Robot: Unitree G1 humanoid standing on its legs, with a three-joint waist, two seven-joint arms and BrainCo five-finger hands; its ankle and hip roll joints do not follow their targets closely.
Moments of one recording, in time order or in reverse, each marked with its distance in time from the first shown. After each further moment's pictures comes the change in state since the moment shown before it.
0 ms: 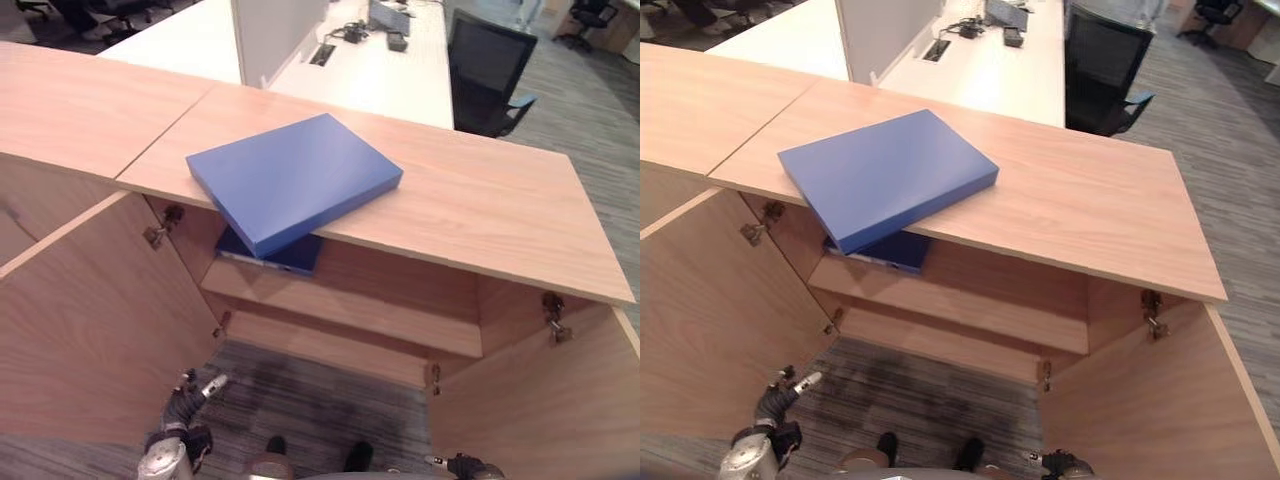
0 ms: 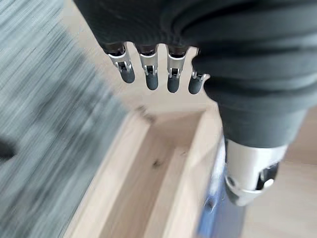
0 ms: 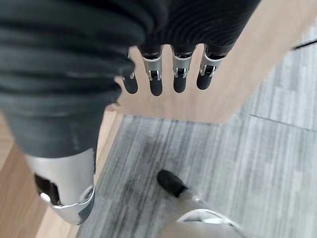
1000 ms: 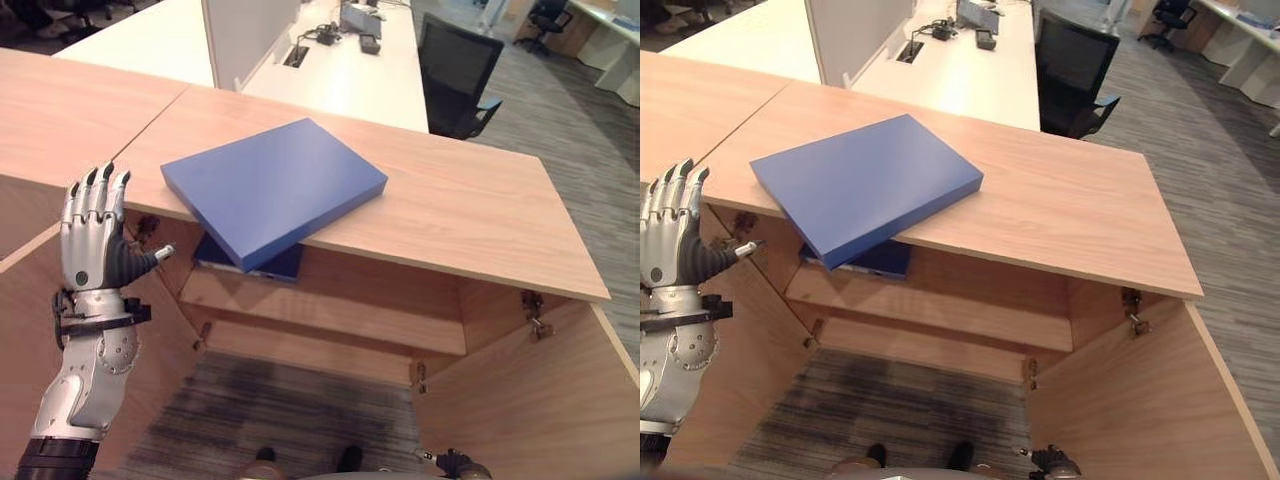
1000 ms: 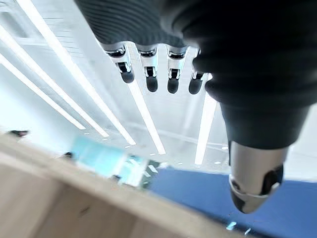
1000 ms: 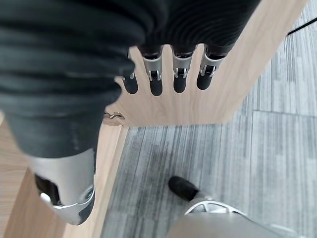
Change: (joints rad) left arm -0.265 0.403 -0.019 -0.352 0.946 -0.049 0.351; right arm -0.006 0.050 0.007 0.040 0.037 -0.061 -0.061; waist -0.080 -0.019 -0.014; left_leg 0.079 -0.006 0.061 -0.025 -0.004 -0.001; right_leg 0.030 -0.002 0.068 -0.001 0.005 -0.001
